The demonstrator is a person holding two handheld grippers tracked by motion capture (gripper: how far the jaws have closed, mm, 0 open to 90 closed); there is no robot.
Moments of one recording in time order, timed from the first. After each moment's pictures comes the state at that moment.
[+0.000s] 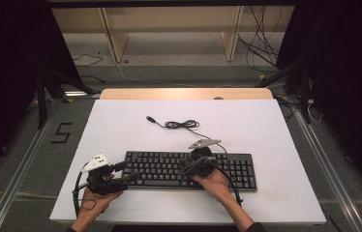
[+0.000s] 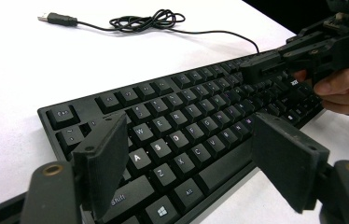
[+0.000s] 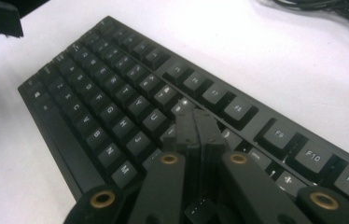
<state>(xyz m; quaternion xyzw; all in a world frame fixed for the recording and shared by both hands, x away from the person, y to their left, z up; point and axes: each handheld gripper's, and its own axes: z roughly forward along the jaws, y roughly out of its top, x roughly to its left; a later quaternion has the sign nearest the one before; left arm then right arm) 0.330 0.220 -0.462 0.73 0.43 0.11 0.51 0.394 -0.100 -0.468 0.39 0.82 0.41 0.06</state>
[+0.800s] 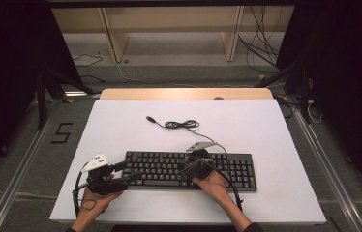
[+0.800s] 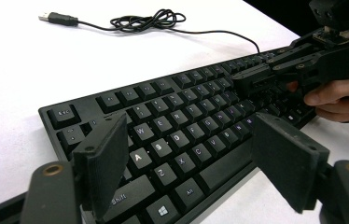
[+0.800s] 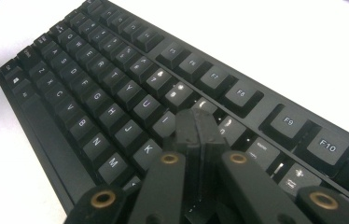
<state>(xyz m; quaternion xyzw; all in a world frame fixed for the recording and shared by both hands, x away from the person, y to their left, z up) 0.330 0.220 -0.463 0.73 0.43 0.11 0.51 0.394 -0.095 -0.479 0.40 0.83 0.39 0.07</state>
